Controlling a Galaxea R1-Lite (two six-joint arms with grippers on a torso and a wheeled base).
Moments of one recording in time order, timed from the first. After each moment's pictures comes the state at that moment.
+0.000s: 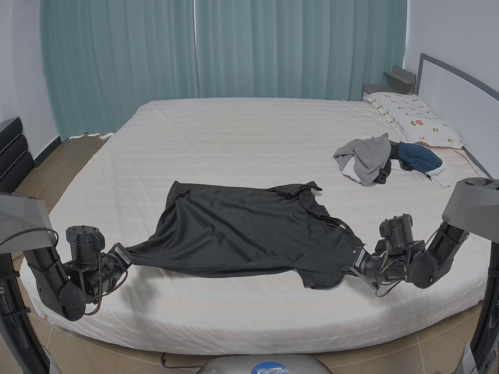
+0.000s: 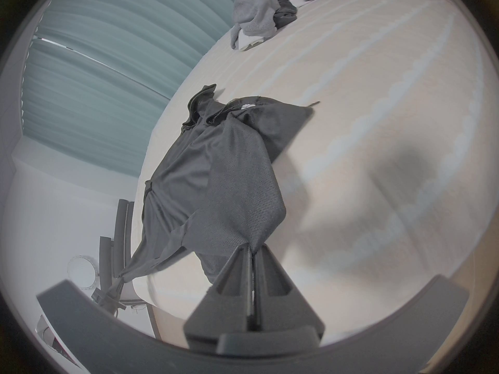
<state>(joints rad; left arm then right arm) -0.09 2.08 -0.32 -1.21 0.11 -0.82 0.26 2.17 -0.63 -0.76 0.20 0.84</state>
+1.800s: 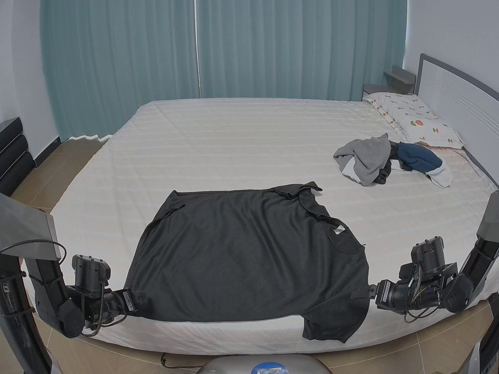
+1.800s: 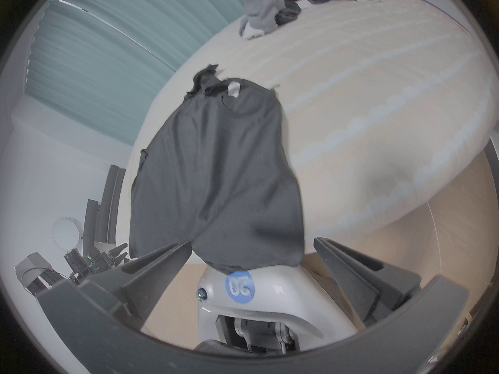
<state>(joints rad) -0.11 2.12 -0.16 -1.13 0.12 -0.45 0.23 1.97 -0.31 -0.81 0.24 0.64</state>
